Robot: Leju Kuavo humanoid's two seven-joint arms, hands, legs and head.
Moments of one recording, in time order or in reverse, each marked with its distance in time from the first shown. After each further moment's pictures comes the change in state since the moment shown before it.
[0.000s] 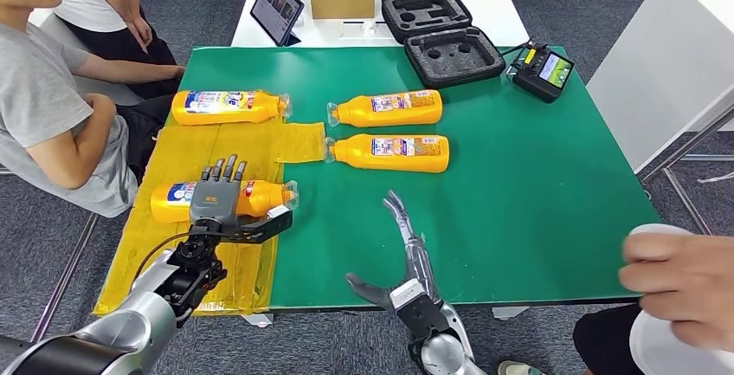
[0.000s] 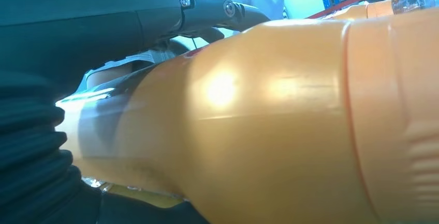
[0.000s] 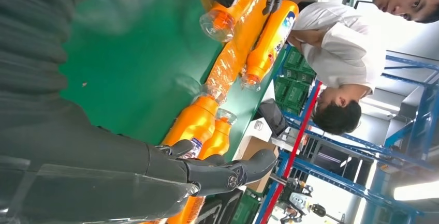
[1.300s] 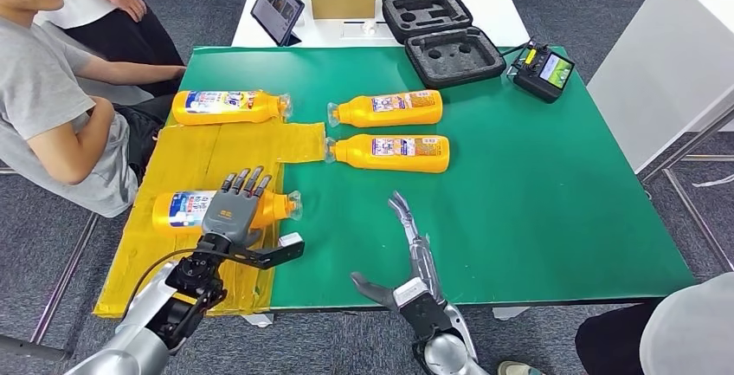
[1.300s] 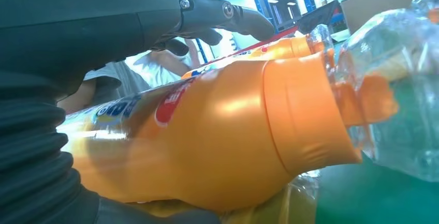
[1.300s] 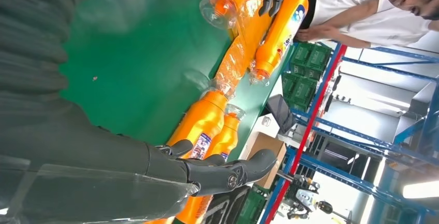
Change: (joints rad) left arm 0.205 0.070 -0.146 -0.410 0.050 -0.132 -0.146; right arm 0.009 0.001 -0.026 0.015 0.012 -0.001 0.000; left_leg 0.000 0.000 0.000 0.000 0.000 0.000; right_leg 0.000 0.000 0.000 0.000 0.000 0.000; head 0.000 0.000
